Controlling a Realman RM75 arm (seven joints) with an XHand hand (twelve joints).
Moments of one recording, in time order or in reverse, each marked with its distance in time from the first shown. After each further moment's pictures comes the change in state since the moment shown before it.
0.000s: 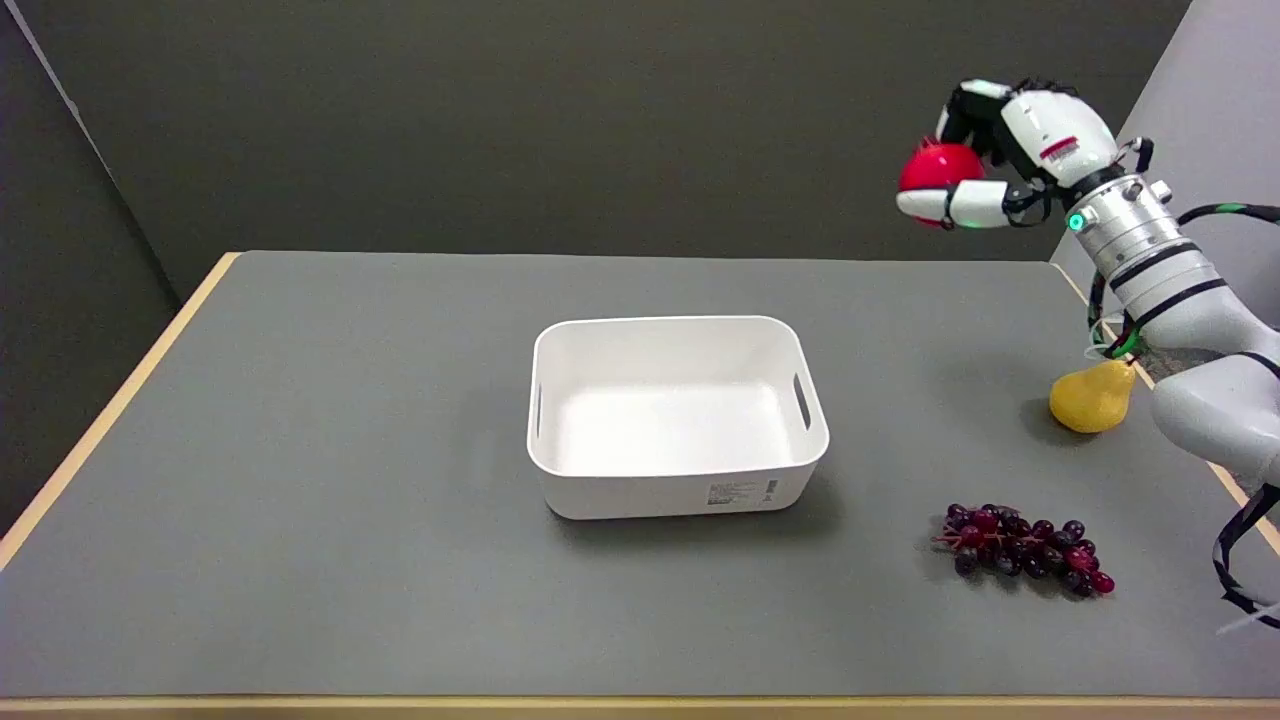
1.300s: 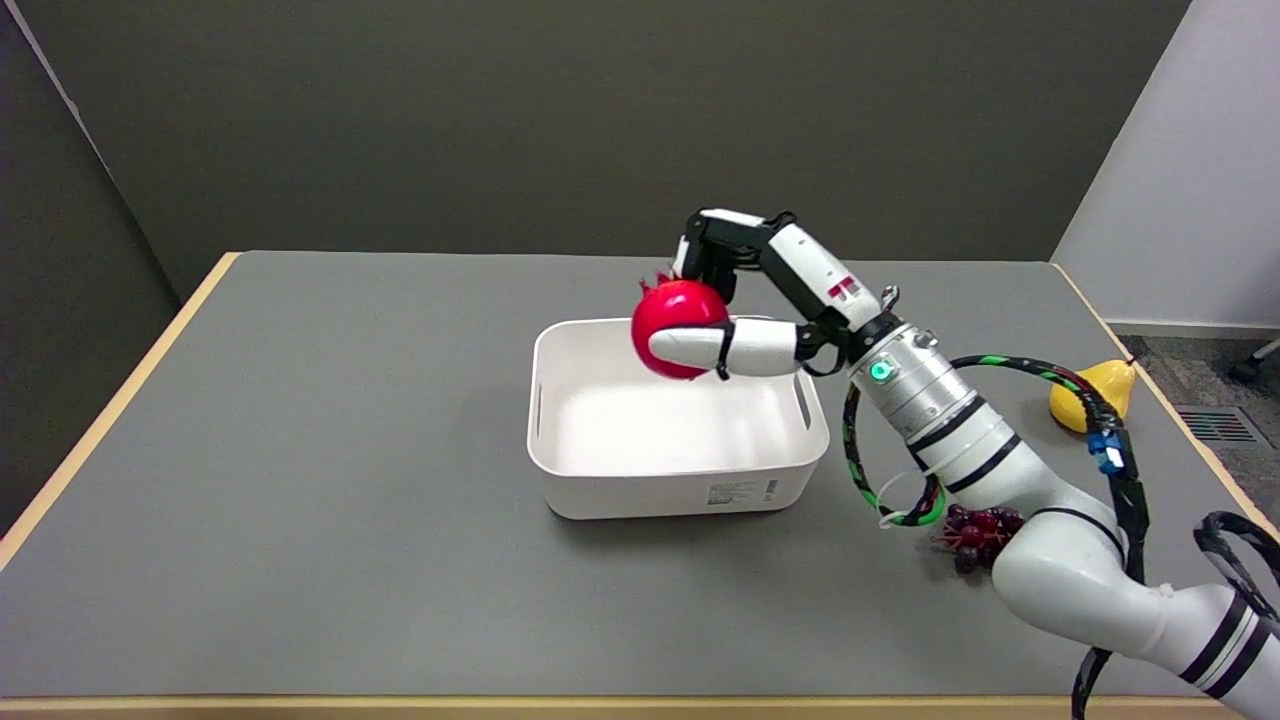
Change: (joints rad) arm -0.162 -0.251 -0.311 0.493 0.183 -0.027 0.016
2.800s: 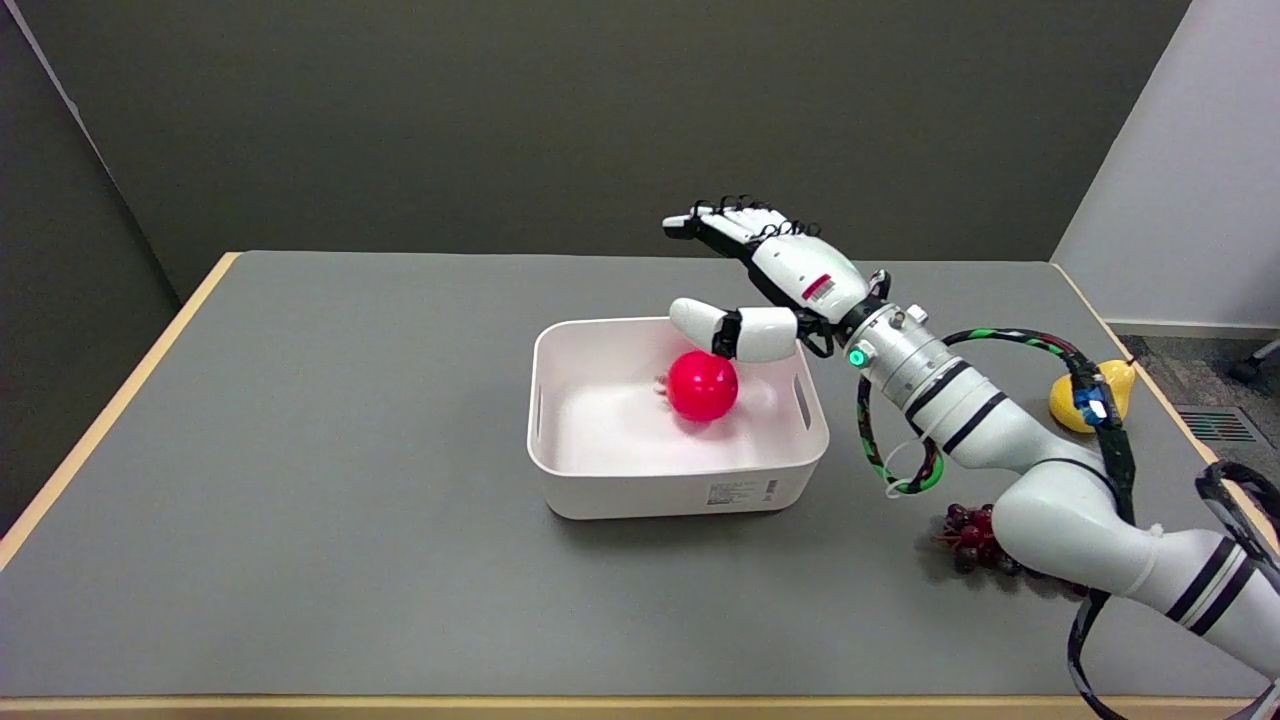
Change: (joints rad) arm 0.121 0.057 -0.029 -0.095 0.130 -0.170 -0.422
